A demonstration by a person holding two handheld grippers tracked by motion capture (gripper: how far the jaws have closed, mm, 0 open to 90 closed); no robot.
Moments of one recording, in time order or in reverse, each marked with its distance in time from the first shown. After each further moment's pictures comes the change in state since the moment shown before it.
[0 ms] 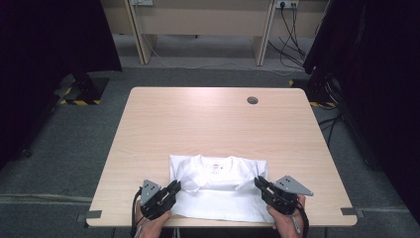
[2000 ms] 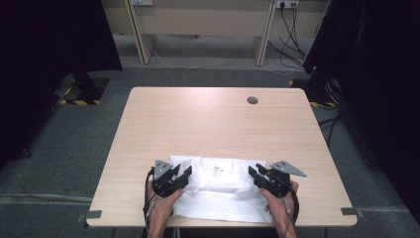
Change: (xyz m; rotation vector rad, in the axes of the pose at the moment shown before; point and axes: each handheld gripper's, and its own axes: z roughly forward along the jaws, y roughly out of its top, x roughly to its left) left arm -0.009 0.033 0.039 -0.023 0.006 -0.007; right arm -0.012 0.020 0.035 0.003 -0.007 0.146
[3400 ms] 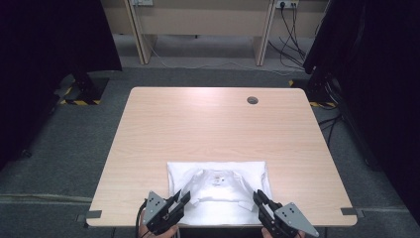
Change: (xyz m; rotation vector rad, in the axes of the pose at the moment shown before) left arm -0.021 -0.040 -0.063 -0.015 -0.139 0.085; right arm 0.058 -0.053 -0.080 -0.209 -0.047 -0.128
